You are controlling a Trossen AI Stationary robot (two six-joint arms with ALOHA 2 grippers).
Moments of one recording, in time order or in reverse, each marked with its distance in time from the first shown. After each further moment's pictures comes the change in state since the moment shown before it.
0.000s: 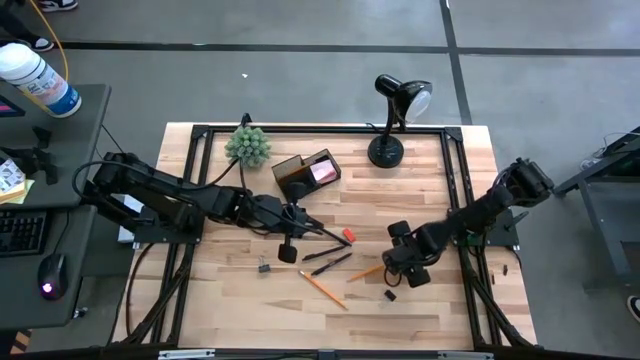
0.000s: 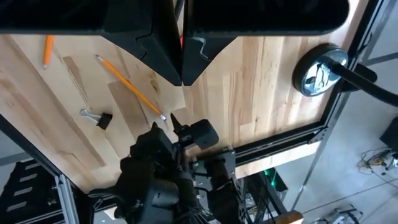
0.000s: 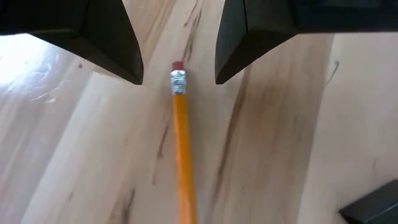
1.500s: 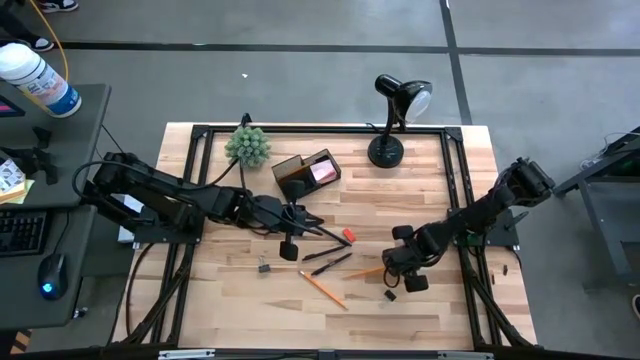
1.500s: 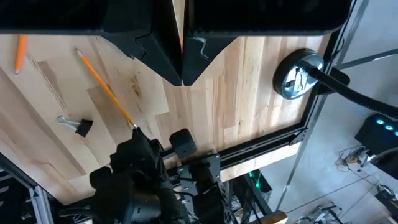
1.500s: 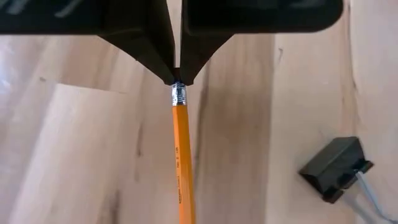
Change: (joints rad) left arm 0.000 -0.005 0.000 -0.008 -0.072 0.041; right arm 0.005 -0.008 0.029 -0.019 -0.080 0.193
